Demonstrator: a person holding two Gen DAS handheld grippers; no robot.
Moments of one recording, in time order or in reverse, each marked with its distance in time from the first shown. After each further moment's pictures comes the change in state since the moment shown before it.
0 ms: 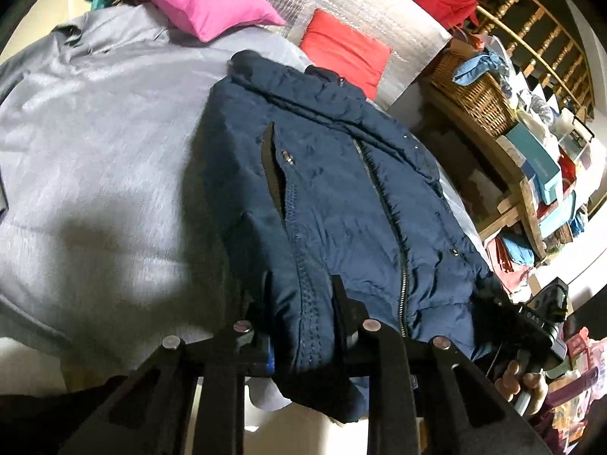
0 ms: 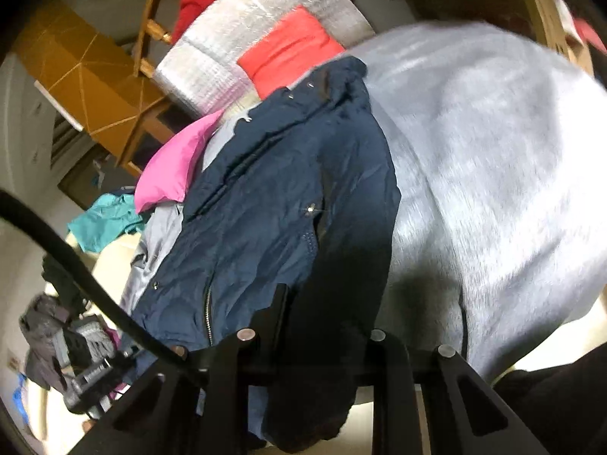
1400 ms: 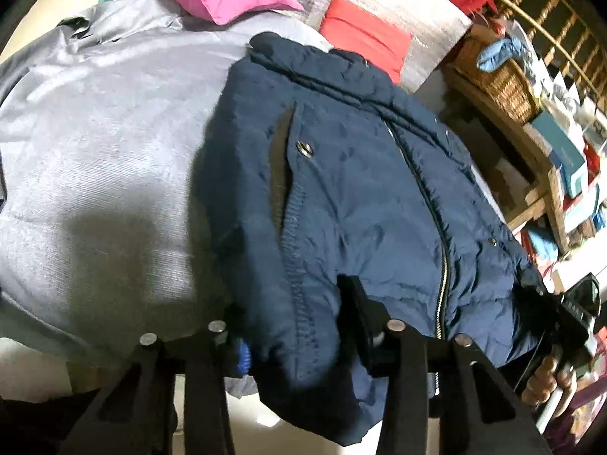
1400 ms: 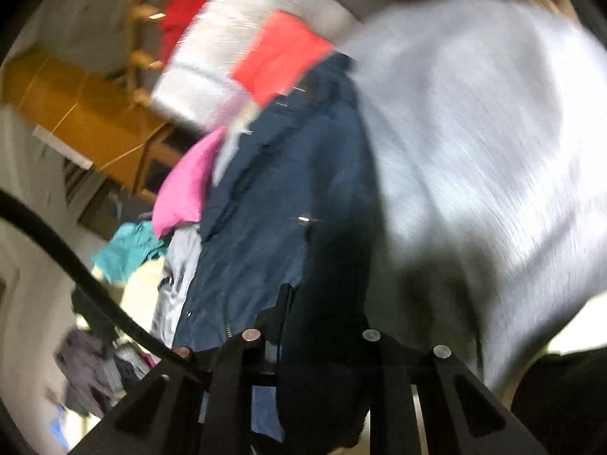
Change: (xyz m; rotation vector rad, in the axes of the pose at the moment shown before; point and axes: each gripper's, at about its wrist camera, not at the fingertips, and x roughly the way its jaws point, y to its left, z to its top) left arm 0.034 0.014 0.005 0.009 0.030 0.077; right arm -0.002 -0.012 0.008 0.068 -0.032 0.093
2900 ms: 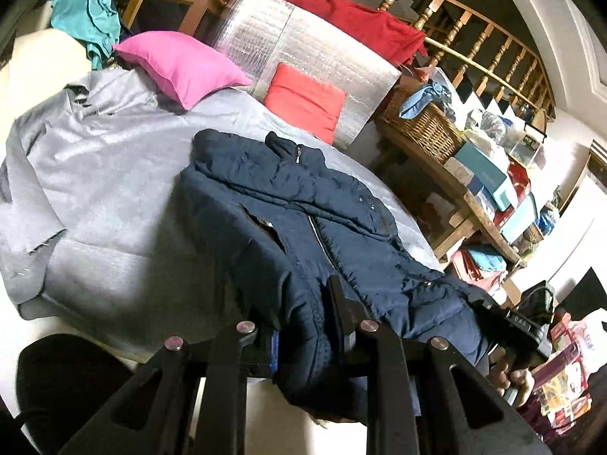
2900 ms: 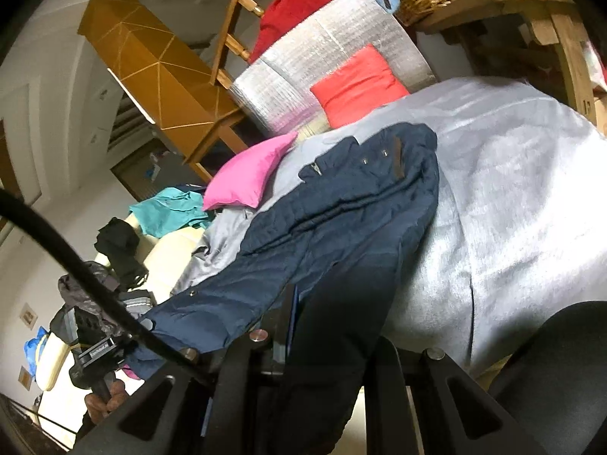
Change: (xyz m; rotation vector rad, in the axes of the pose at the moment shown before) left arm -0.148 -0.023 -0.012 0.091 -0.203 -0.174; right arm -0.117 0.058 -0.016 -0.266 -0.061 0.092
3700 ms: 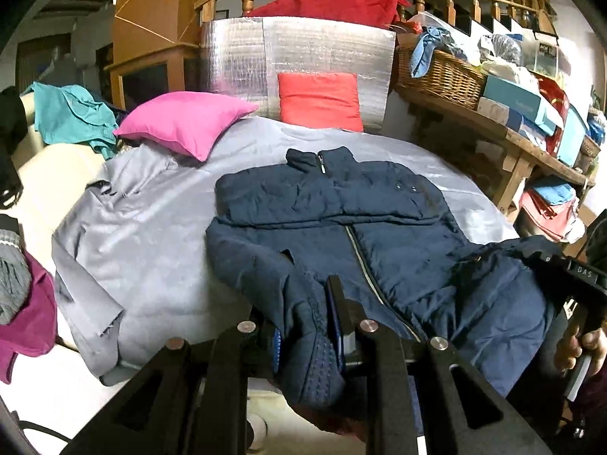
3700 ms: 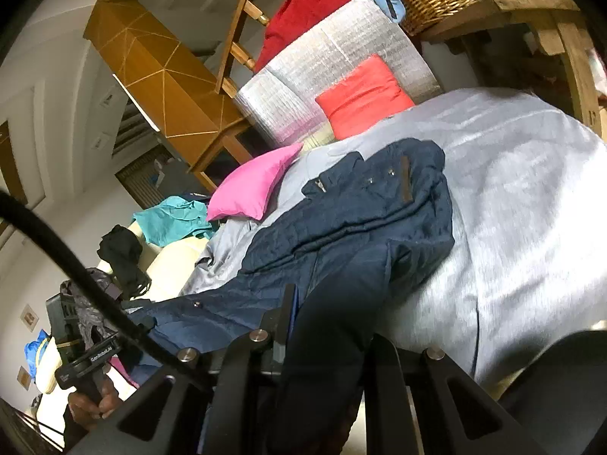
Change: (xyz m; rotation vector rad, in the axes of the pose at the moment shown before) left arm 0.021 -0.074 0.025 0.324 0.011 0.326; right arm 0.012 -0.002 0.022 -0.011 -0.030 0.015
